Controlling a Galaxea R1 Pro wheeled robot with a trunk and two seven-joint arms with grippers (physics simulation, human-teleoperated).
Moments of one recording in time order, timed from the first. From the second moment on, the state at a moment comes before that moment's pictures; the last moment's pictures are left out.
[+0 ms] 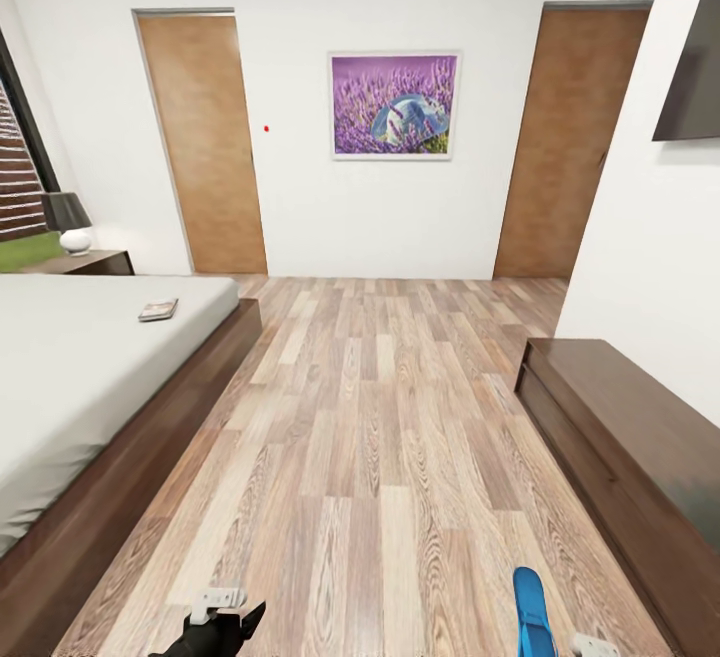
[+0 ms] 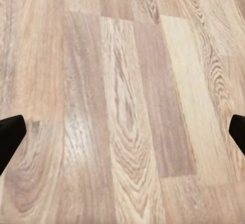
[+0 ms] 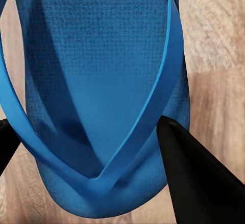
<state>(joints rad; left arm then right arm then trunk) -0.26 0.08 0.08 -0.53 0.11 -0.09 -0.43 -0.44 -0.26 -0.01 -0.05 -0.25 0.04 0.47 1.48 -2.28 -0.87</state>
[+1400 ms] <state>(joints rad) -0.26 0.08 0.08 -0.53 0.11 -0.09 -0.43 -0.44 -0.26 -0.01 -0.05 -0.25 0.04 0.47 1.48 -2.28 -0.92</state>
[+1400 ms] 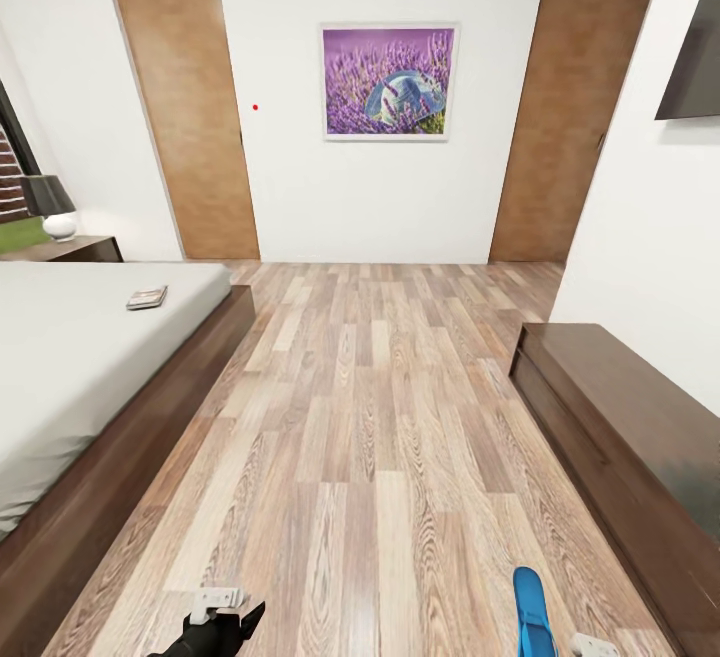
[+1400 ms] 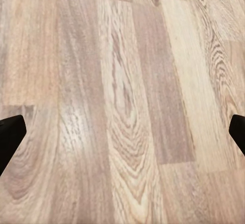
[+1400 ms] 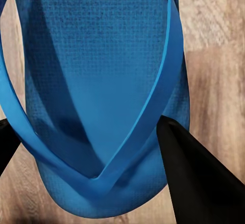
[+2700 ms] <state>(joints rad) -0.26 0.08 0.08 -0.53 0.11 -0.09 -0.43 -0.44 -0.26 -0.01 -0.05 -0.25 0.04 0.47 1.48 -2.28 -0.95</state>
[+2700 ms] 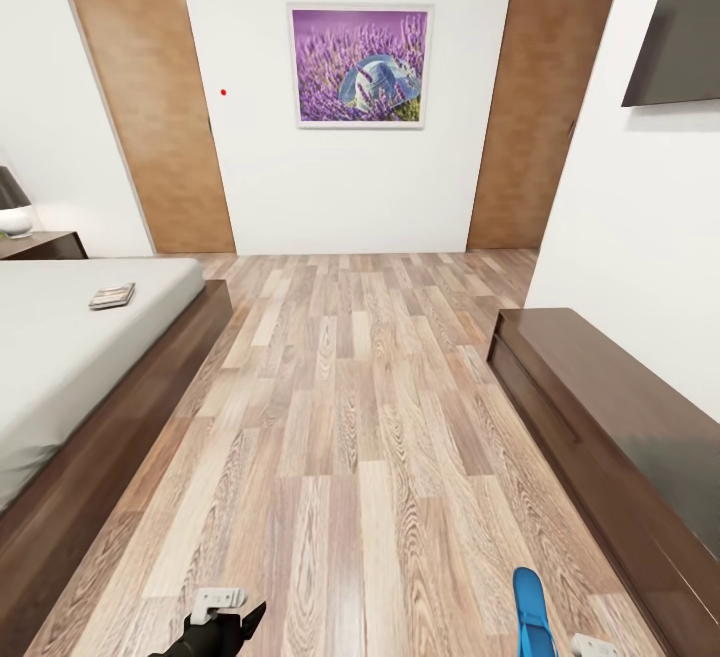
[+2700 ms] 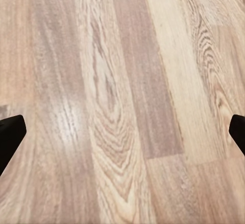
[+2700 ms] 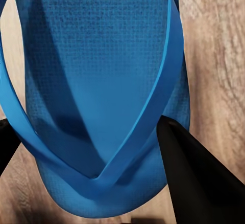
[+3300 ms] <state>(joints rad) -0.26 0.07 0.08 -0.53 0.11 -0.09 -0.43 -0.44 -0.26 -0.01 -0.05 -0.25 0.04 0.47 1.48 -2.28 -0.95</state>
